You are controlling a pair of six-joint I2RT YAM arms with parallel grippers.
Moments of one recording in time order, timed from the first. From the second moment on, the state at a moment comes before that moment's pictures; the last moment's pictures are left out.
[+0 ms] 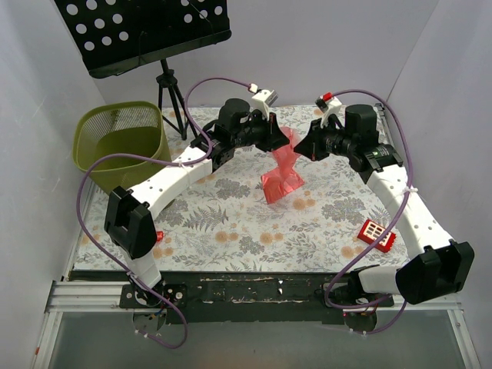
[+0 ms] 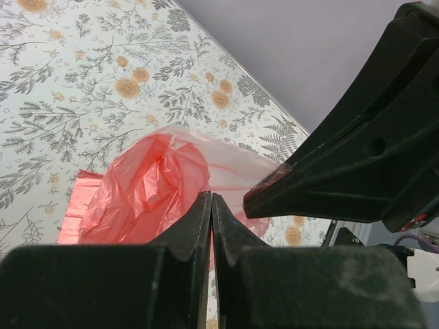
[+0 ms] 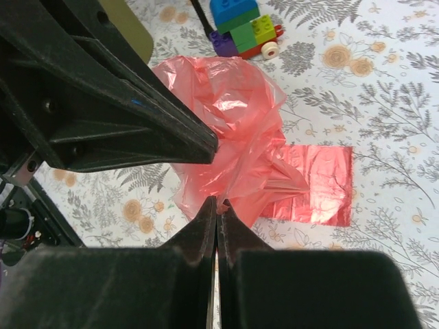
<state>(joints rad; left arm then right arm) -0.69 1.75 1.60 -0.11 0.40 -0.38 0.30 1.30 1.28 -0.46 -0.56 0.14</state>
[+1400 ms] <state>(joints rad) -0.69 1.88 1.70 -0.11 0.52 -0.49 0.29 1.27 1.28 -0.48 -0.38 0.12</state>
